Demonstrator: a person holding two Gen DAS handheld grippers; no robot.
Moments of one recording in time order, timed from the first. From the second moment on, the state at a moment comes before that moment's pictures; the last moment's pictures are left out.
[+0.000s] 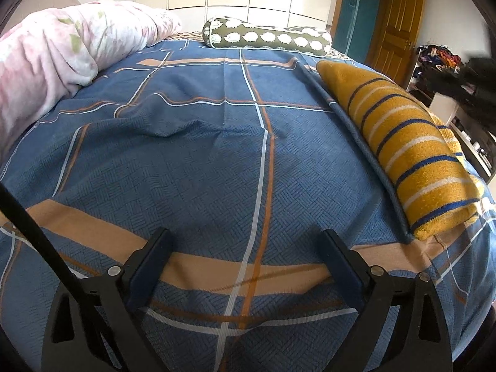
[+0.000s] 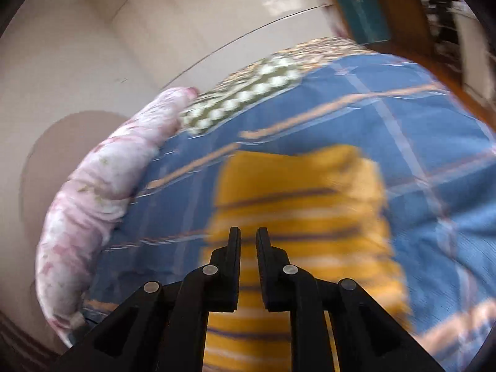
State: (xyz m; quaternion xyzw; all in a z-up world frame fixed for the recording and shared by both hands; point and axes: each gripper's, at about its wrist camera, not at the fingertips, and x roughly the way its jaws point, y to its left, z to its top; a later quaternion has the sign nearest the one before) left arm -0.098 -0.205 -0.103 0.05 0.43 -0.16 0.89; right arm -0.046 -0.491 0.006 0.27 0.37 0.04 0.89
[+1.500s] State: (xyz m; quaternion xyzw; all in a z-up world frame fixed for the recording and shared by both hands) left arm -0.103 -0.200 -0.102 0.04 0.42 -0.17 0.89; right arm -0.105 -0.571 -0.049 0.31 0.38 -0.04 0.87
